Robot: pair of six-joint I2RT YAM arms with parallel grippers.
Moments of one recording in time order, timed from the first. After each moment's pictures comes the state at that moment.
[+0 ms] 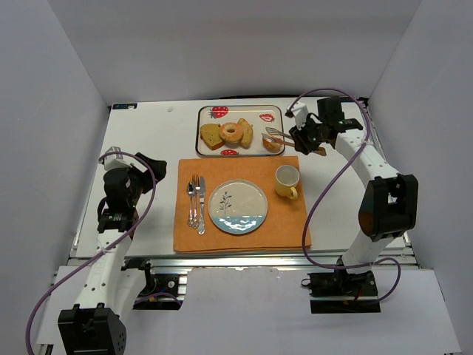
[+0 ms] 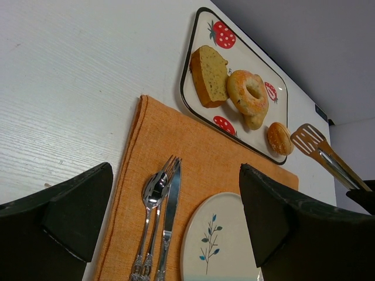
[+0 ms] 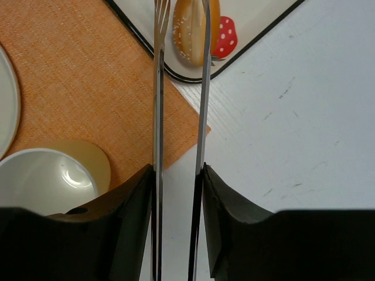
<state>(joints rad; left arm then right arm) 0.04 0.78 0.54 -0.05 0.09 -0.68 0.20 1.71 1.45 -0.61 -0.37 -0.63</state>
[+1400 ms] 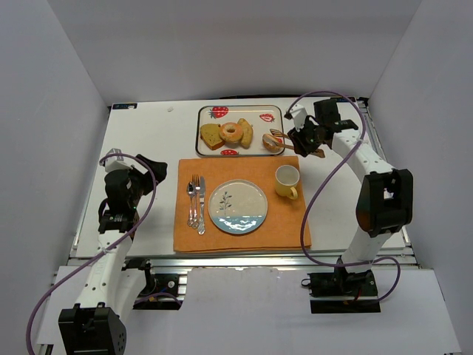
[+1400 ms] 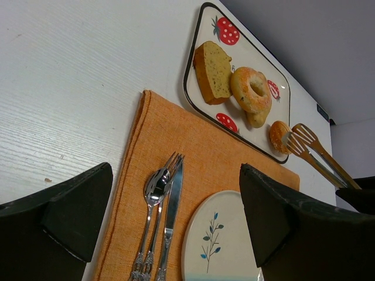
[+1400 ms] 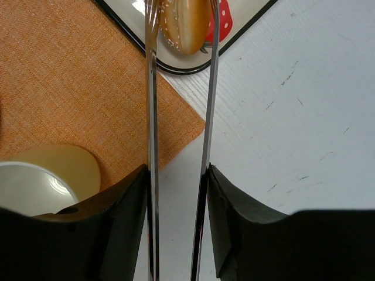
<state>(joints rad) 0.04 0.78 0.52 -0.04 0.09 -0.69 0.22 1.76 1.44 -0.58 -0.31 -0.58</state>
